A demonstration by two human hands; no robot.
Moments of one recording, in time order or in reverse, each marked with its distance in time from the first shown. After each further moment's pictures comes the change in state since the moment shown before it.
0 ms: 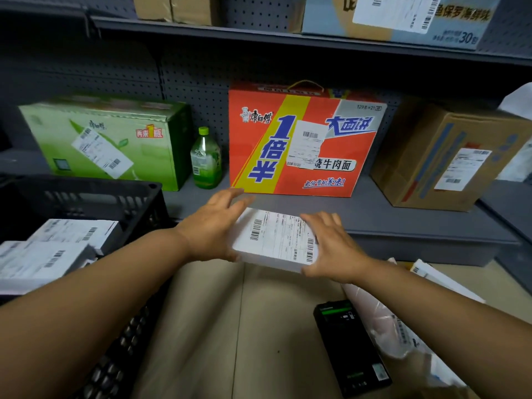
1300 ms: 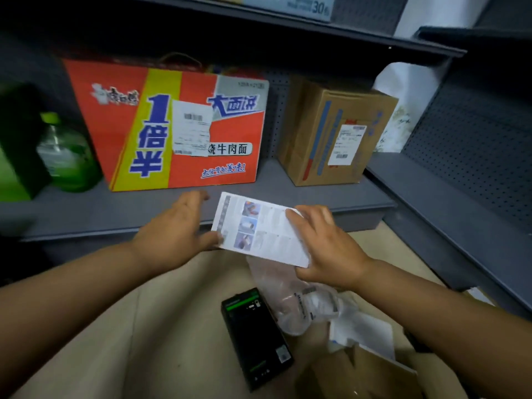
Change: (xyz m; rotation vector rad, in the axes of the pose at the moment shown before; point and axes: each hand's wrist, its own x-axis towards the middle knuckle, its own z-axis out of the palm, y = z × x) left_hand 0.085 0.155 0.046 -0.224 0.067 -0.051; right_hand -0.117 0.144 -0.062 -0.448 0.177 -0.025
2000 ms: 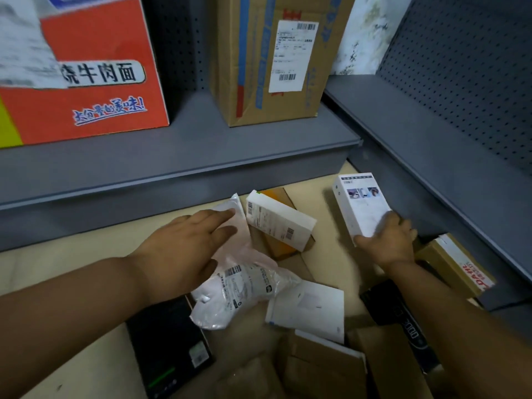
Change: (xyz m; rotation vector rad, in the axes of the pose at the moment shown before) left_hand 0.079 0.095 0.189 0.422 -0.284 0.529; right_hand -0.175 0.240 0.152 0.155 -0.210 1.283
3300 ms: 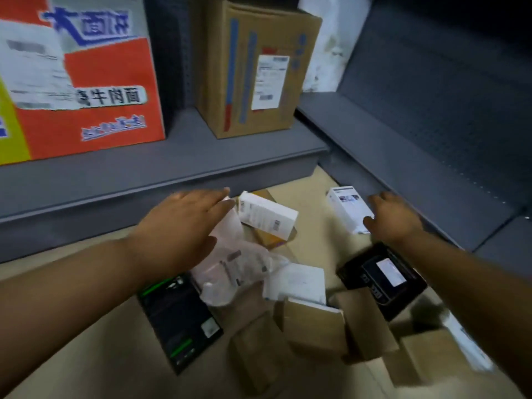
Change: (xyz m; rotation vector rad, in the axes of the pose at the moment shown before) left_hand -0.051 0.006 -0.074 0.018 0.171 0.055; right_hand -0.070 -0.015 -0.121 -0.366 -0.053 -0.240
